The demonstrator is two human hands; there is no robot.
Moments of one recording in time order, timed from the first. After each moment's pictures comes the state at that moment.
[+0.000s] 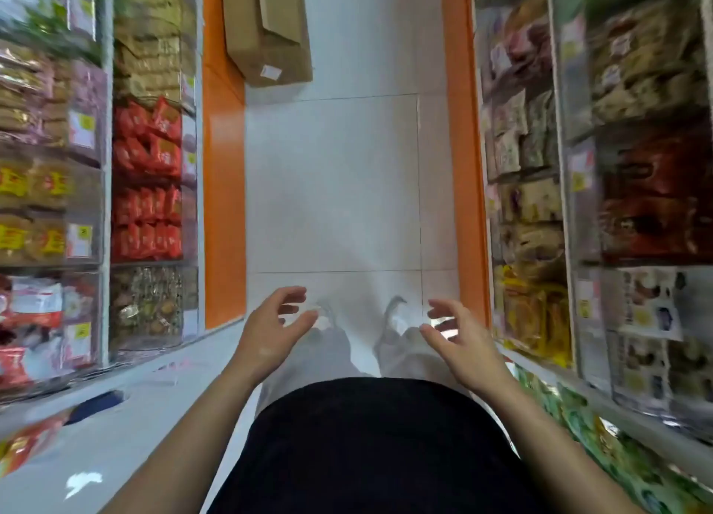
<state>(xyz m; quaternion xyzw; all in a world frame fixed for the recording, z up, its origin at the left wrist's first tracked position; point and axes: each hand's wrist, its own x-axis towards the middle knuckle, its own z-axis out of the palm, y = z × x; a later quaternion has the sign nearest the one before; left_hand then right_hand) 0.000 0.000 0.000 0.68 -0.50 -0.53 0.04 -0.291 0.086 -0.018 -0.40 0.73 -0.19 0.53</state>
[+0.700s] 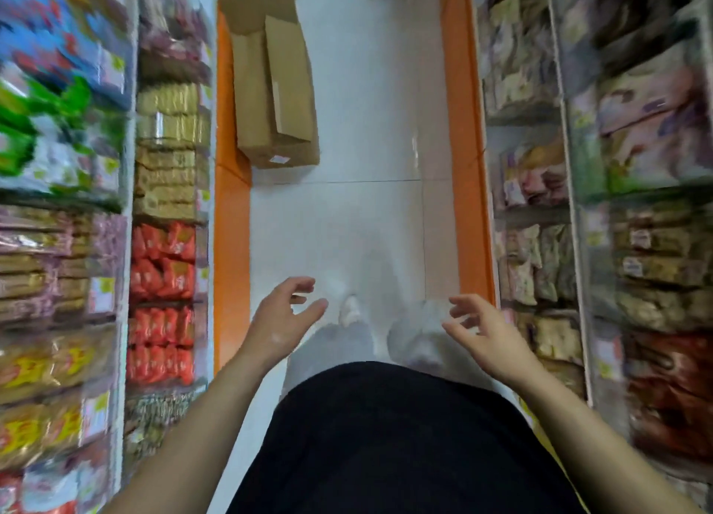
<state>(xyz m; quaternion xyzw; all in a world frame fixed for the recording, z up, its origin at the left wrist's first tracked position) -0.011 -0.366 -0.003 0.66 -0.53 -0.52 0.04 -0.330 -0.277 0.013 -0.43 0.75 -0.10 0.50</state>
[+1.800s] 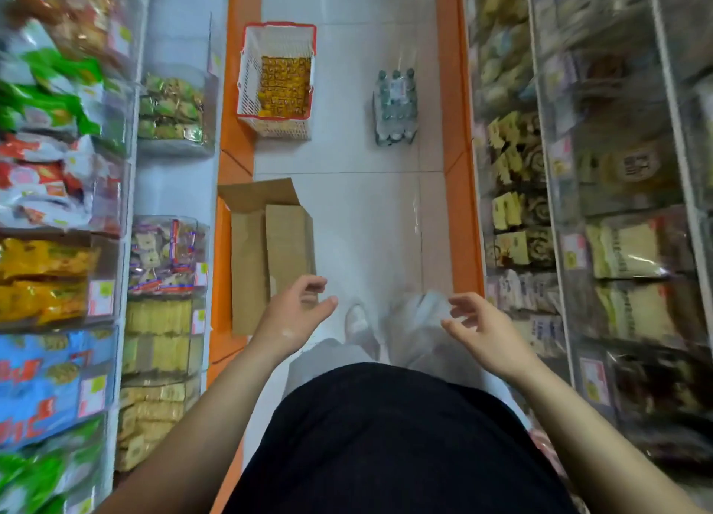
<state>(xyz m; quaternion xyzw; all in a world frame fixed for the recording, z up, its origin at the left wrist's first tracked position) -0.184 -1.048 0.002 0.66 -0.52 -0.54 0.04 -0.492 -0.964 0.021 -0.45 0.75 -0.08 0.47</state>
